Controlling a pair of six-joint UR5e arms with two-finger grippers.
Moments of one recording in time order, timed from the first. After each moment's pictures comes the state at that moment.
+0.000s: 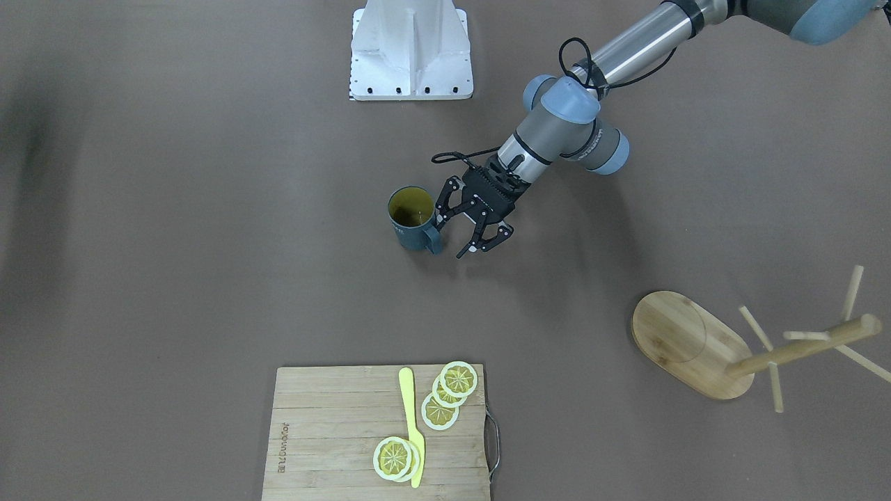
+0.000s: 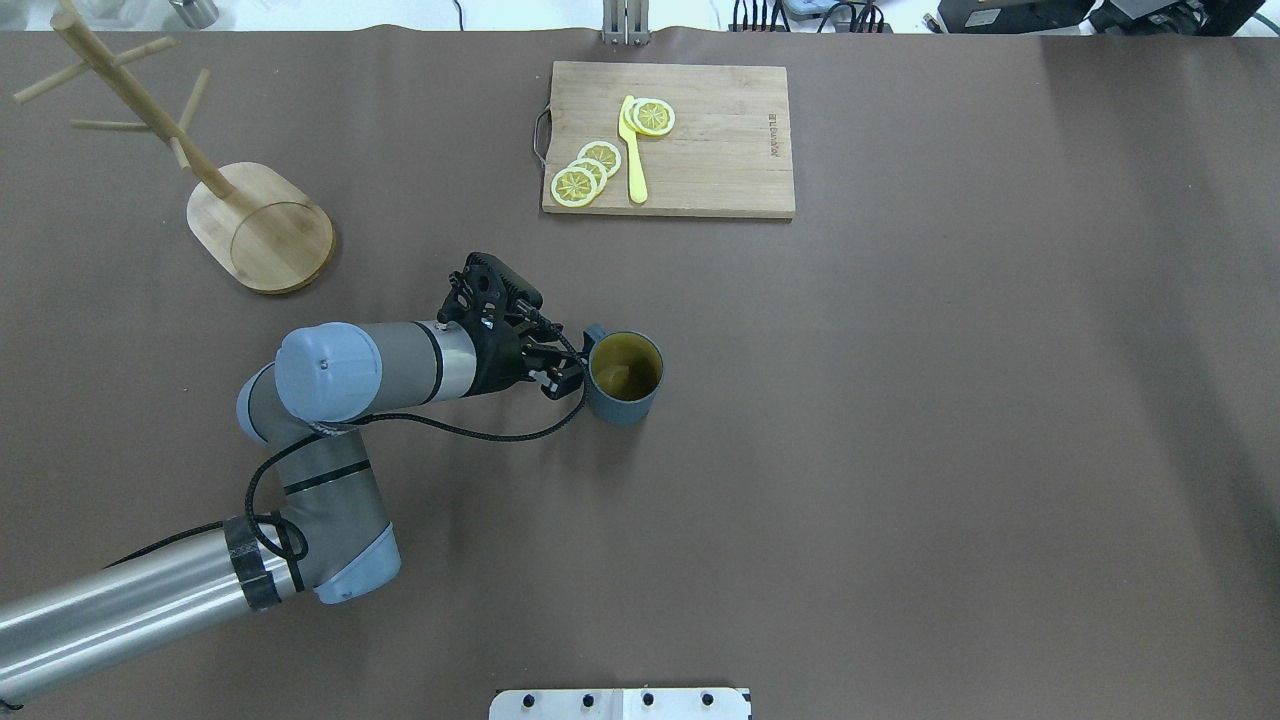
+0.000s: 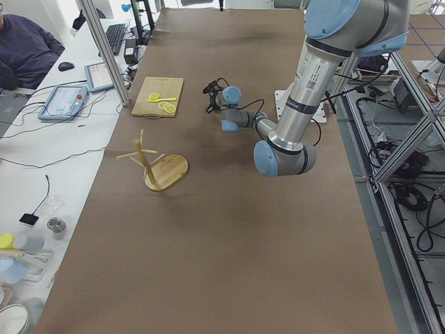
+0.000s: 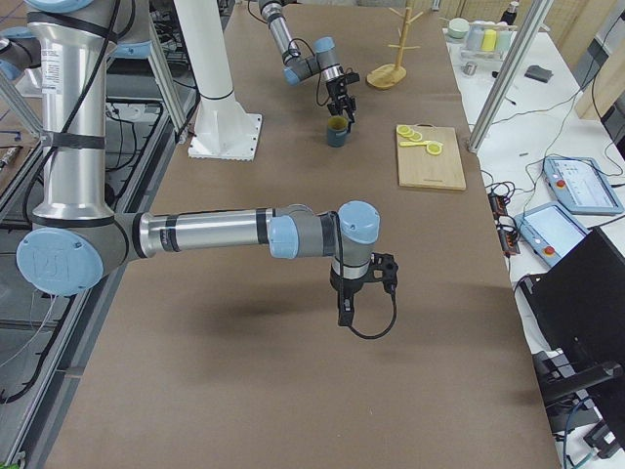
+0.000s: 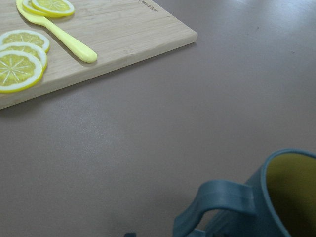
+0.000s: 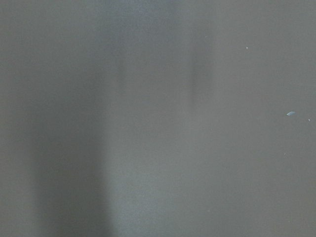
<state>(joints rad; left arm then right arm) -0.48 -2.12 -1.37 -2.70 -1.66 -0.70 1.46 -1.64 1.75 -1.61 2.23 0.08</state>
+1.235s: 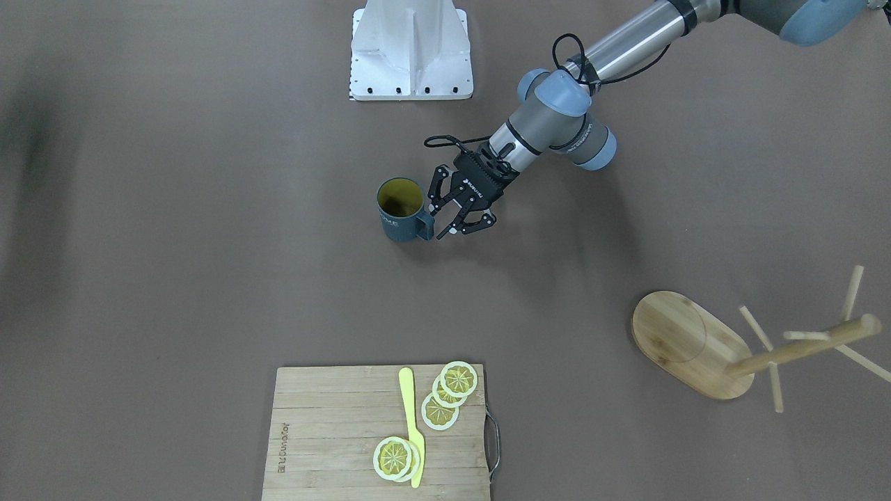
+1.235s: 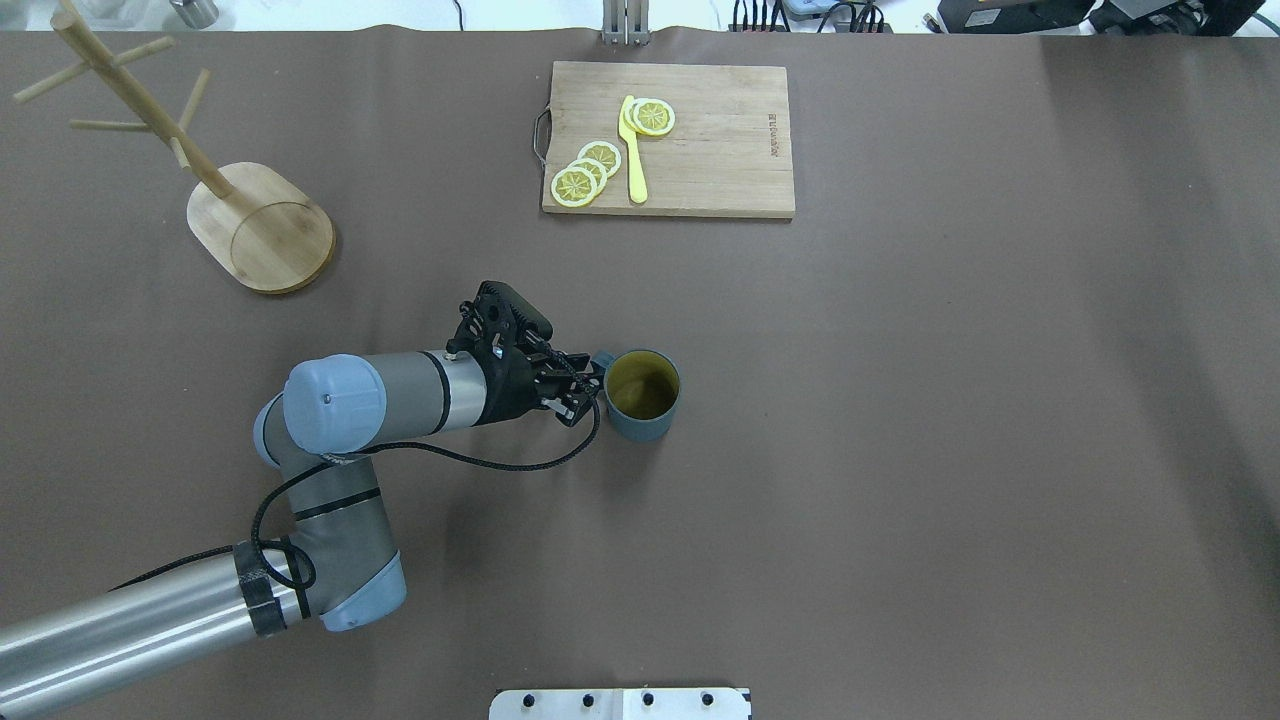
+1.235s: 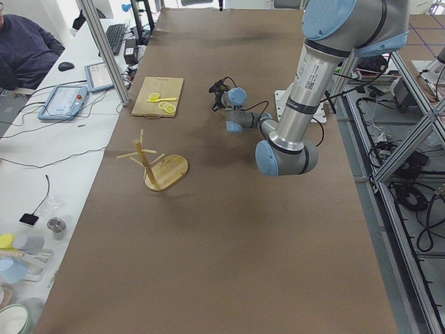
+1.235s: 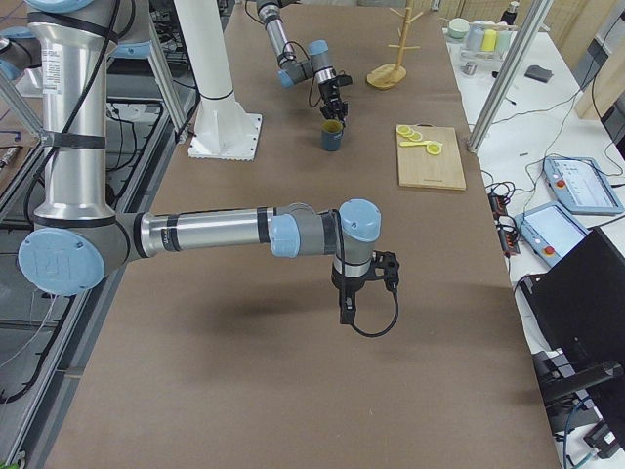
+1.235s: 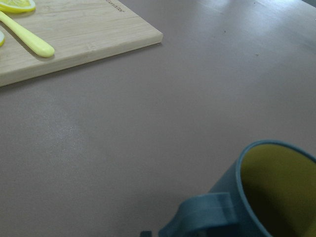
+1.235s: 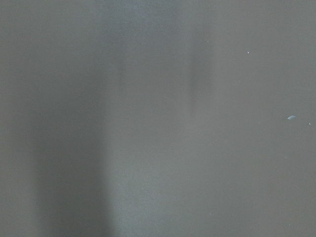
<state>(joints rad) -0.44 -2.12 -1.37 -2.78 -1.64 -0.71 1.46 -1.64 1.75 -1.61 2.23 0.08</state>
